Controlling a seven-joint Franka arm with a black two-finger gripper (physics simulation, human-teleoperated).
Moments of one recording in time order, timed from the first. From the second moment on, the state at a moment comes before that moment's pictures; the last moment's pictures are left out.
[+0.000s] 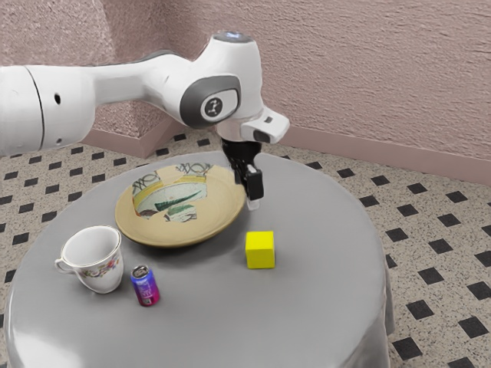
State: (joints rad) arm -0.04 0.31 -0.30 -1.58 0.13 1.85 0.36
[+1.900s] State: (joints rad) arm 0.01 0.58 -0.25 -1.59 0.11 2.14 0.93
